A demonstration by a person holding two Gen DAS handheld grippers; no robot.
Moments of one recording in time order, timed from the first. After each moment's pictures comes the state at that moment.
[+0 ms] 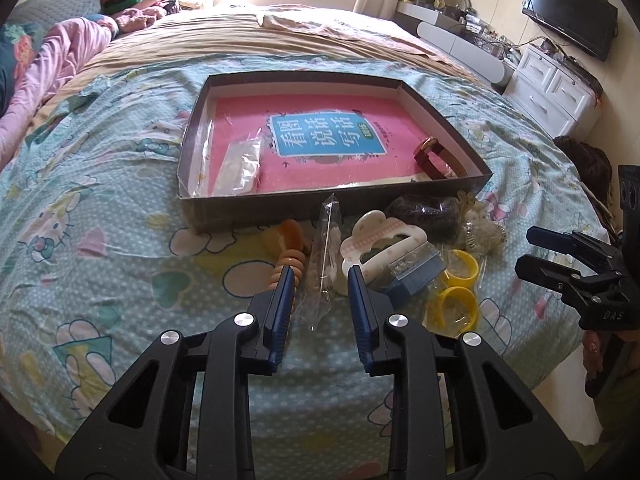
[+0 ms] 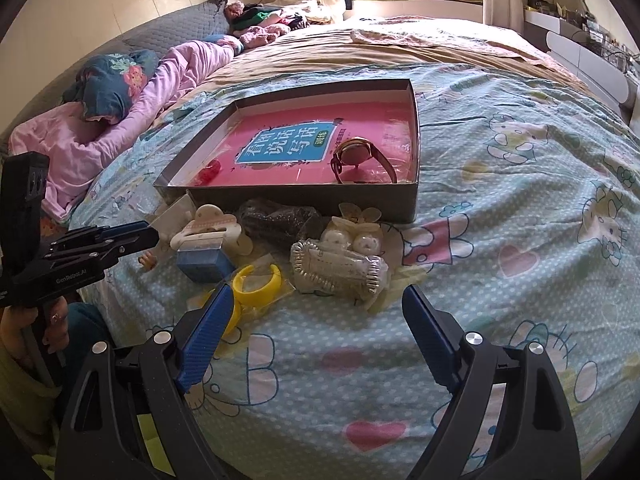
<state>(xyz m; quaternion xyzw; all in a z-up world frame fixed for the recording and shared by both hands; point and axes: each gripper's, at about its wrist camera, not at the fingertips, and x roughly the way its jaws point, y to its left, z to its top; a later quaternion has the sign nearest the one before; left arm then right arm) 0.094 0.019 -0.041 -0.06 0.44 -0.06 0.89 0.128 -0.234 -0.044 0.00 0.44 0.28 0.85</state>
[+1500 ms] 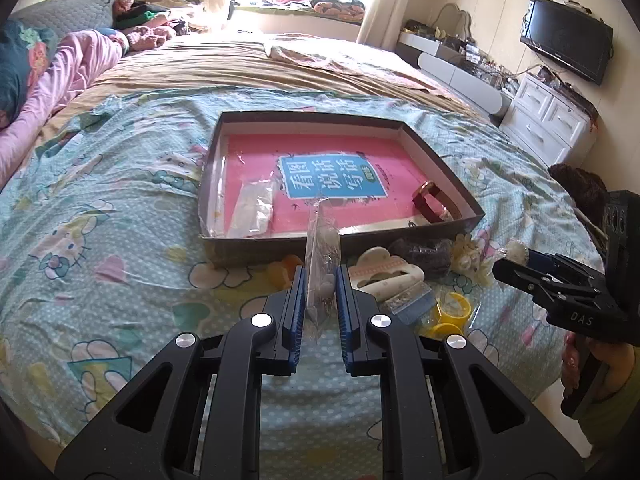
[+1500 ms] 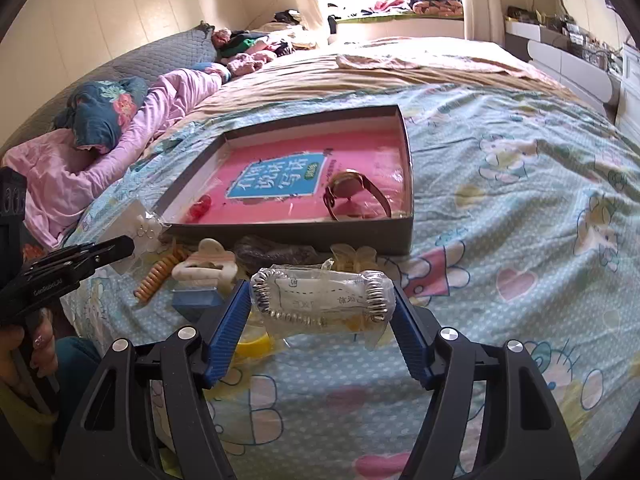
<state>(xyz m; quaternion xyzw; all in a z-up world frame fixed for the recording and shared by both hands) 0.089 0.033 -0.014 -0.08 0.39 -0.05 0.92 0.131 -0.230 -0.034 0.02 0.39 0.26 0.88</state>
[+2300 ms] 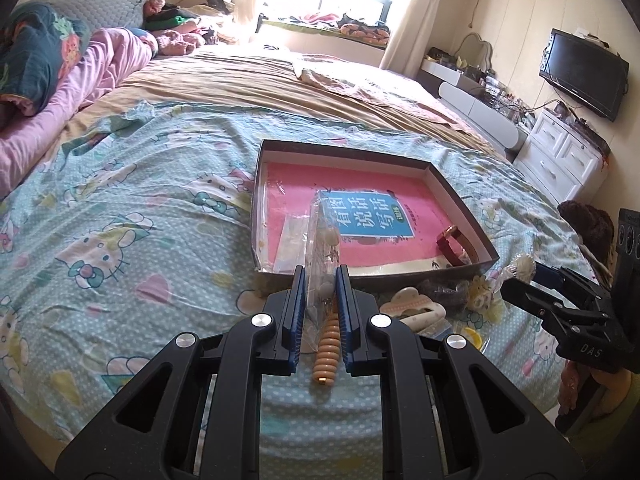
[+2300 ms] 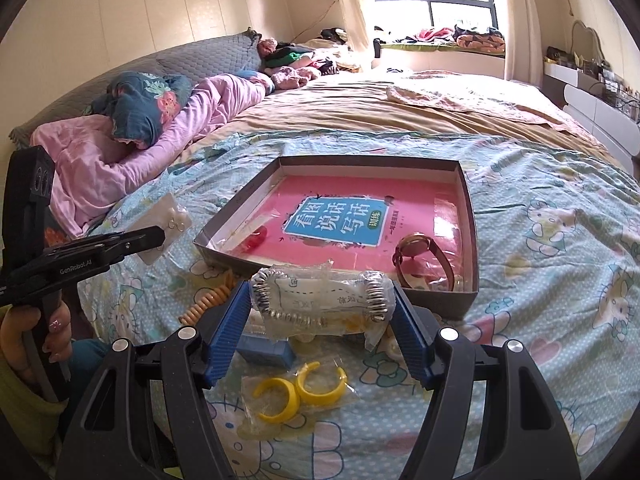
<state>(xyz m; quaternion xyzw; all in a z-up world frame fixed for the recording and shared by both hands) 0.089 0.067 0.005 -0.11 0.36 -0.02 0.93 0.132 -0.184 0.000 -0.02 0.34 0.32 0.88</state>
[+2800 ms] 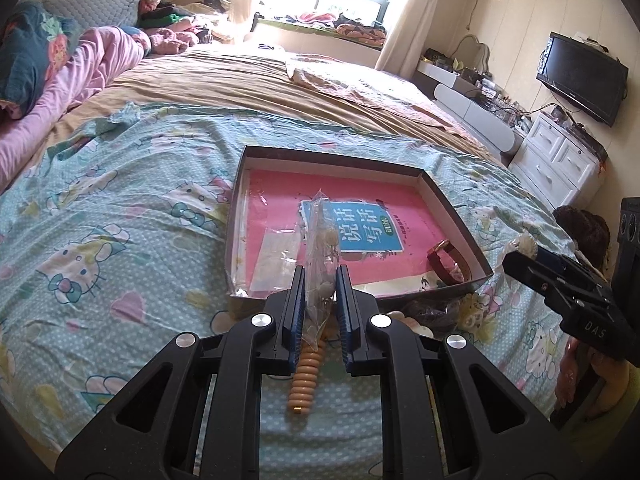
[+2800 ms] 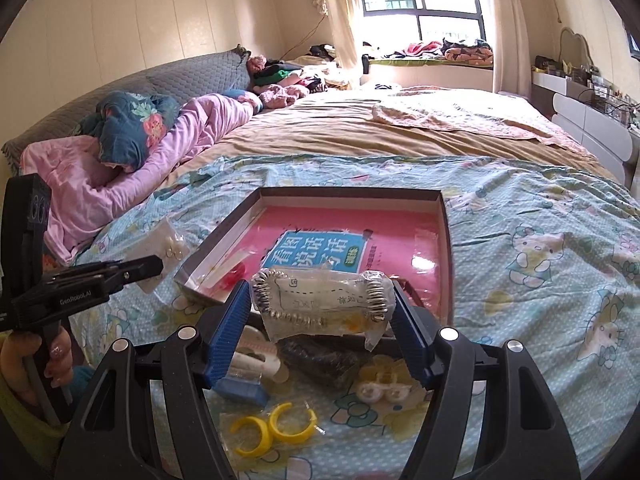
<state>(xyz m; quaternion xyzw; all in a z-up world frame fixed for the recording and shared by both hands) 0.113 0.056 0.005 -0.12 0.36 -0.03 0.93 0.159 -0.196 0.015 0.00 0.32 0.30 0.90</state>
